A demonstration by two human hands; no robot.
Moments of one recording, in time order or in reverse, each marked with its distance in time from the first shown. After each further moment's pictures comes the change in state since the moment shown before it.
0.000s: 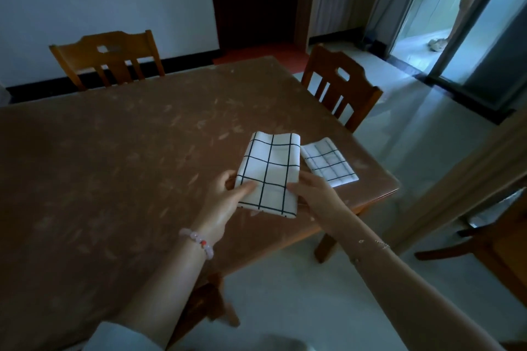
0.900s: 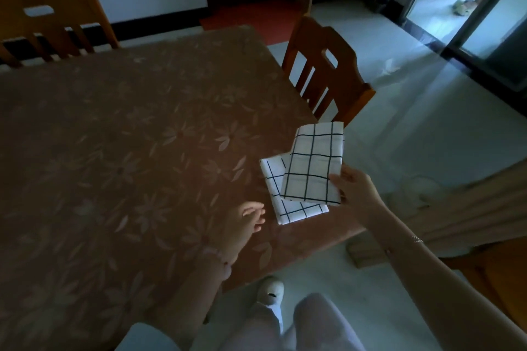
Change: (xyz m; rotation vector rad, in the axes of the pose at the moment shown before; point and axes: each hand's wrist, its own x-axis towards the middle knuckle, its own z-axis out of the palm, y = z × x) left_hand 0.135 -0.080 0.172 0.120 -0.082 -0.240; right_hand 0.164 -0.002 -0.213 -0.244 0.247 0.049
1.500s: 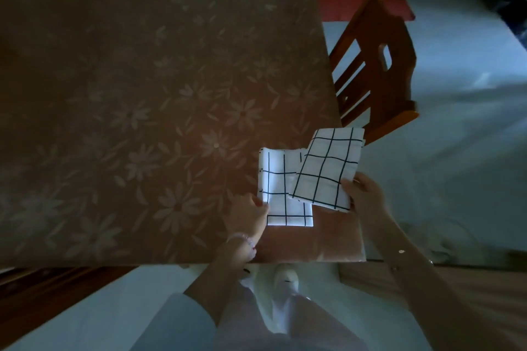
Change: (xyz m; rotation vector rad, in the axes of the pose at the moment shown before) left_hand 0.033 0.009 0.096 0.392 0.462 -0.278; right_hand 0.082 0.012 -0.043 -0.062 -0.227 0.017
